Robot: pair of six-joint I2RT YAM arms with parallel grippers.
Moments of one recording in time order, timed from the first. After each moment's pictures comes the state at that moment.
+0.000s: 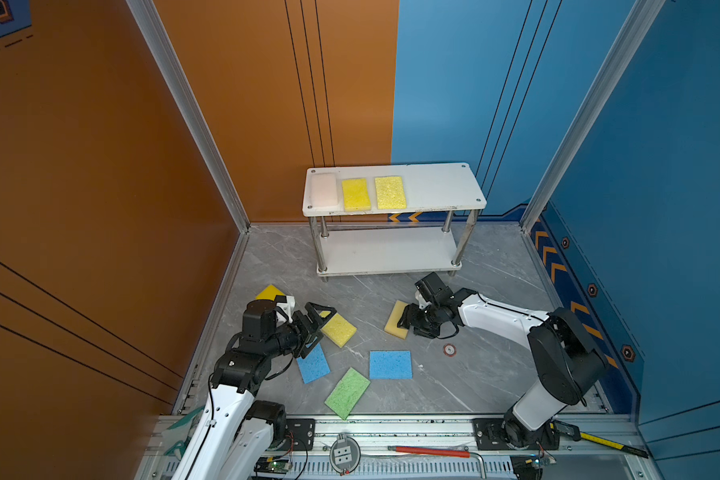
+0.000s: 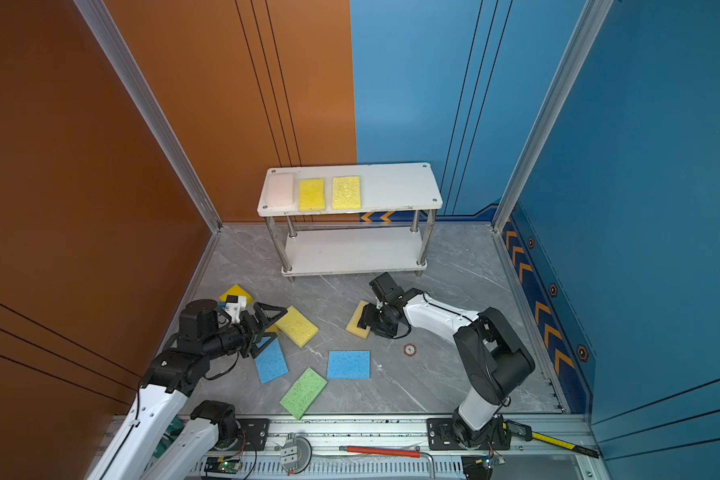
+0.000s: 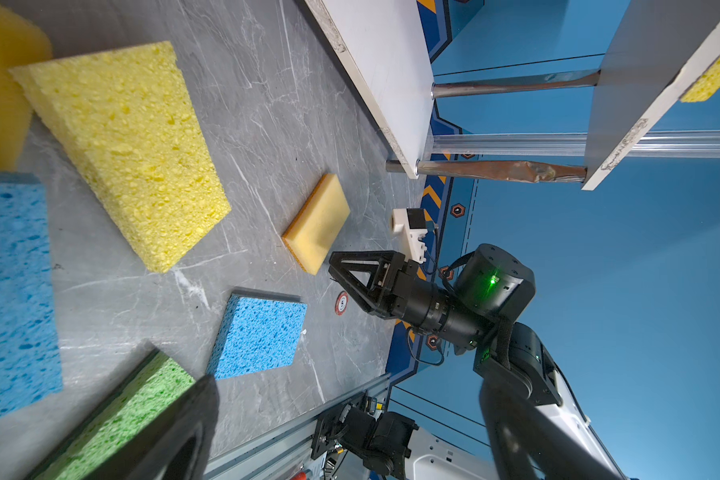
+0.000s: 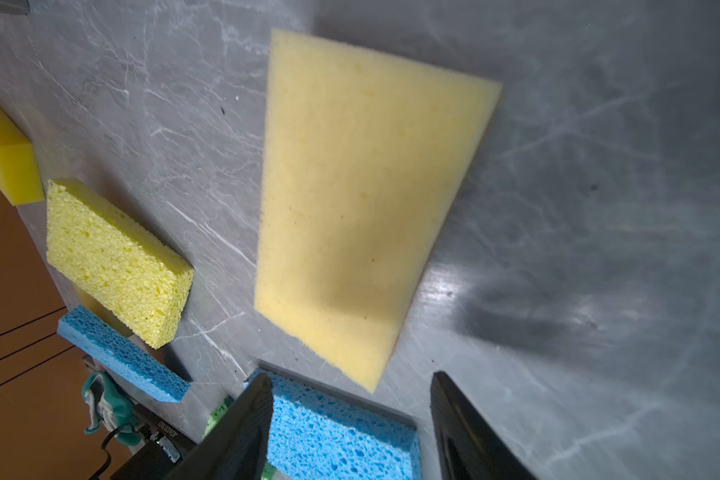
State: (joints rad) left arm -0.15 0.64 0.62 -0.59 0.60 -1.11; right arm 0.61 1.67 0.99 -0.47 -0.31 0.85
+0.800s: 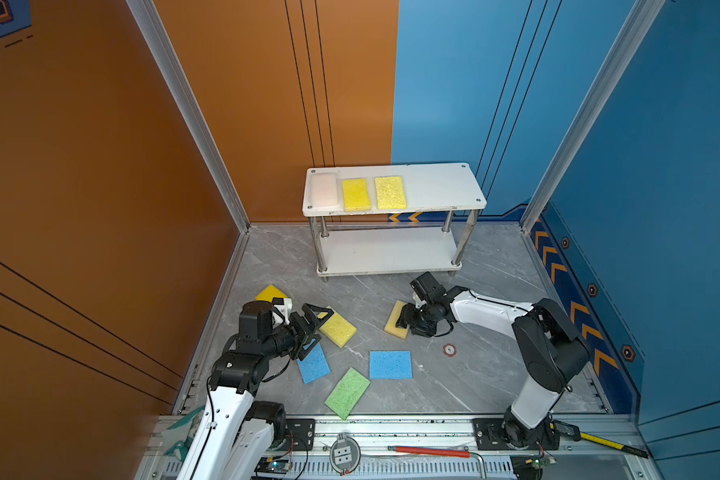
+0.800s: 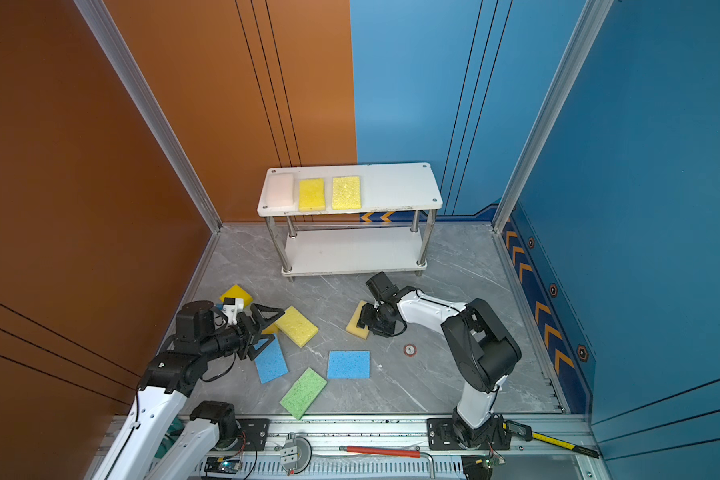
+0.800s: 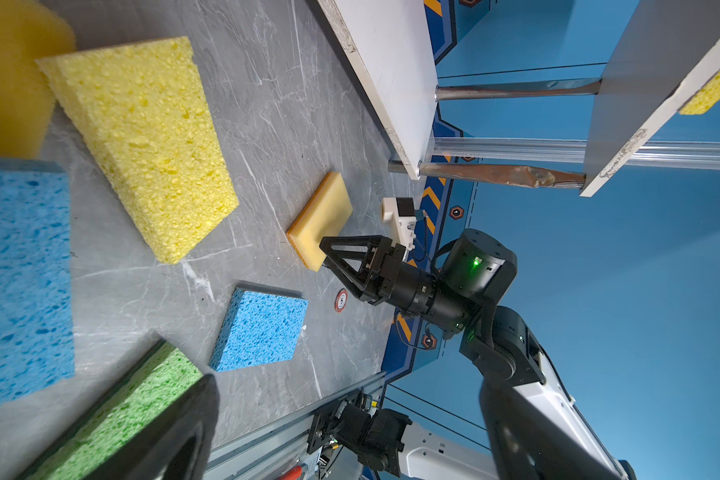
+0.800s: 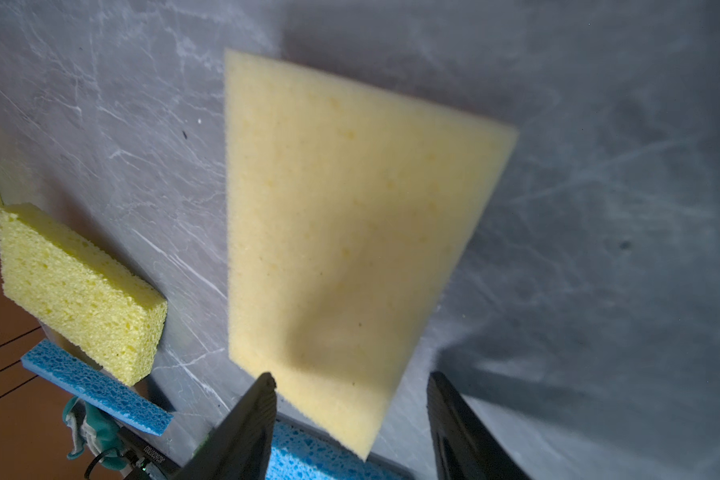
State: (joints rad) left arm -0.09 0.64 0.62 -0.63 0.65 -1.10; right arm 0.61 1.76 1.04 -0.46 -0.30 0.85
